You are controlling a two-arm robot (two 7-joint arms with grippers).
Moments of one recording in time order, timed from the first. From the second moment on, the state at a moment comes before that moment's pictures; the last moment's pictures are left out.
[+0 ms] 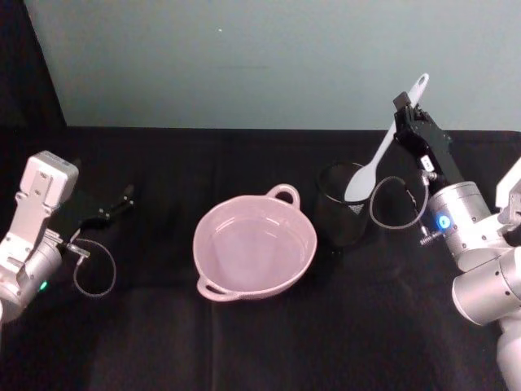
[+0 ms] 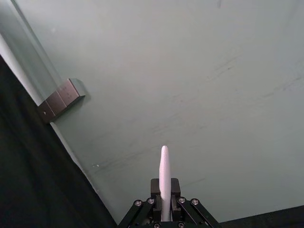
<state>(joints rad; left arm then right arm) -0.20 0.60 0.45 -1.41 -0.25 -0.12 0.03 0.29 0.15 -0.13 -1.25 0.72 -0.21 0.34</state>
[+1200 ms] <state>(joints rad) -0.20 0.60 0.45 -1.41 -0.25 -0.12 0.03 0.27 0.15 -0.13 -1.25 0.74 -0.17 0.35</state>
